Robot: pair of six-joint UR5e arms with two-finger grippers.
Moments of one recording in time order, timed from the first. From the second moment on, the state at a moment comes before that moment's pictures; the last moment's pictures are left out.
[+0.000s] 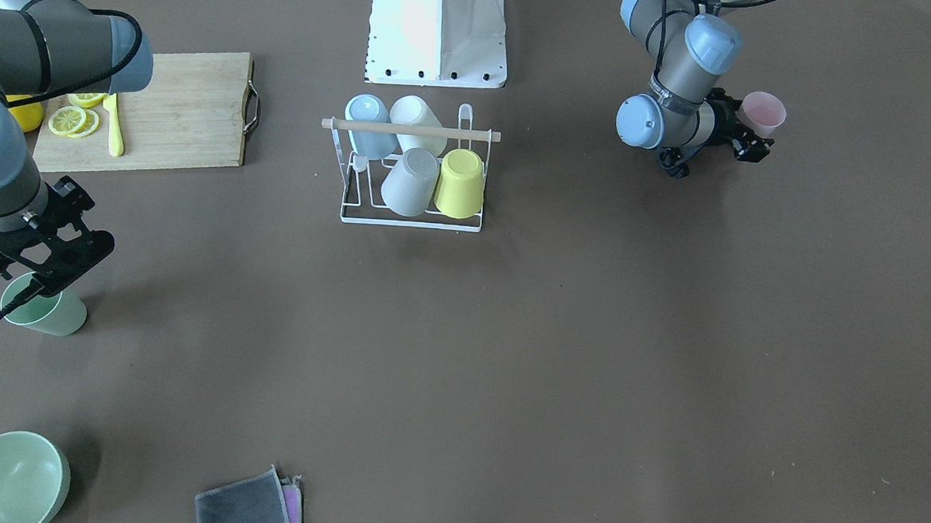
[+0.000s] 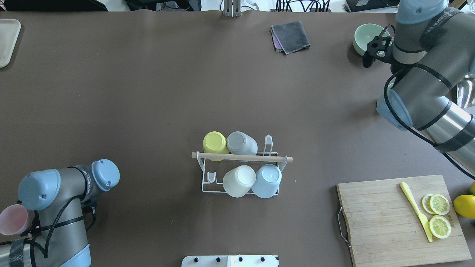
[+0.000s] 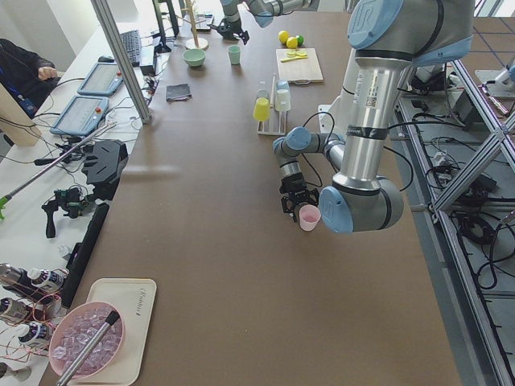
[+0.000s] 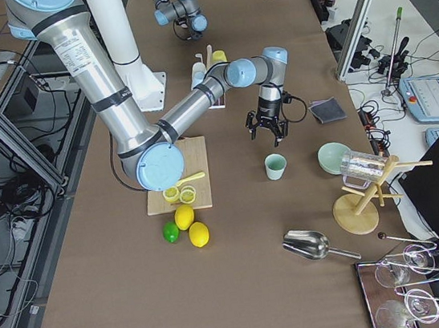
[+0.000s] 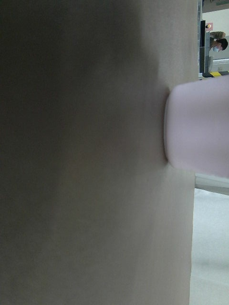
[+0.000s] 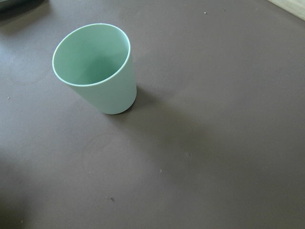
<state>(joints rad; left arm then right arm) -0.37 -1.78 -1.80 -0.69 -1.76 0.17 0.97 -1.12 1.70 -2.07 1.91 -0.37</state>
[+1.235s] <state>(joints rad) -0.37 -1.72 -1.82 -0.75 -1.76 0.13 0.91 -0.75 1.09 -2.16 1.74 -0.57</state>
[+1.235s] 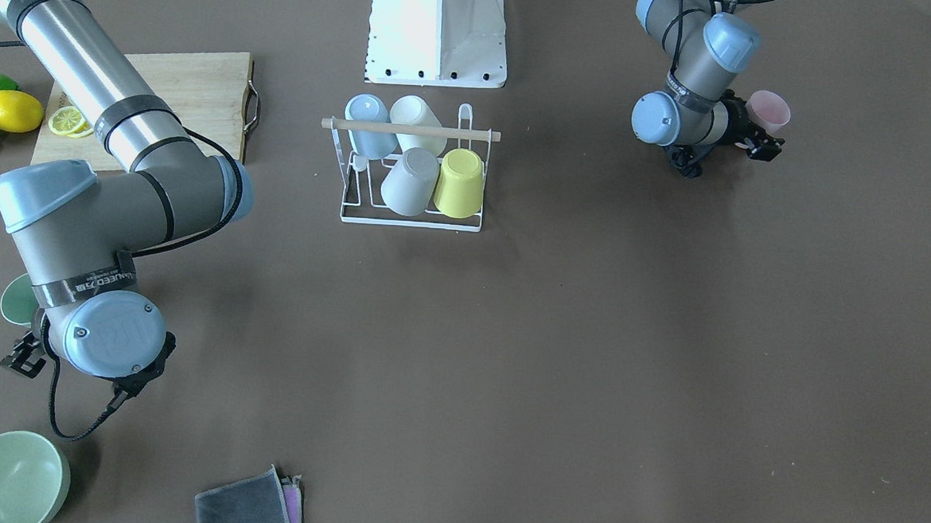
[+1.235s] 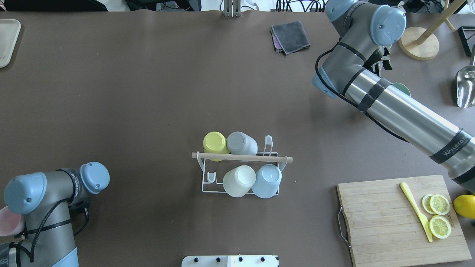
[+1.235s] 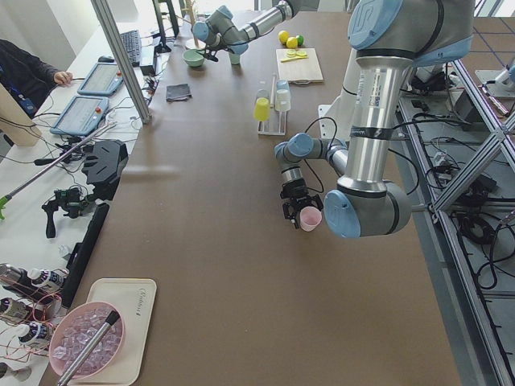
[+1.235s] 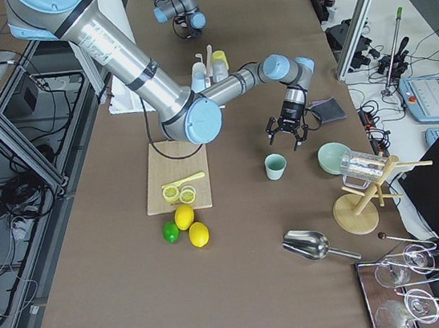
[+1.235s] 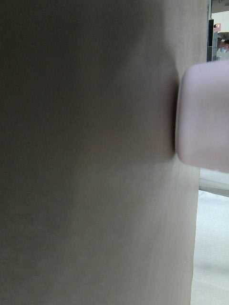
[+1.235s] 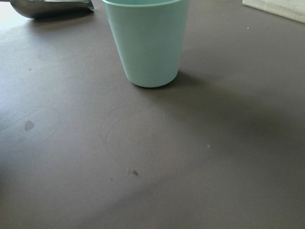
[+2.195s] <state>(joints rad) -0.36 -1.67 -1.86 -0.79 -1.76 0.10 0.84 -0.69 0.93 -2.19 1.62 -0.59</state>
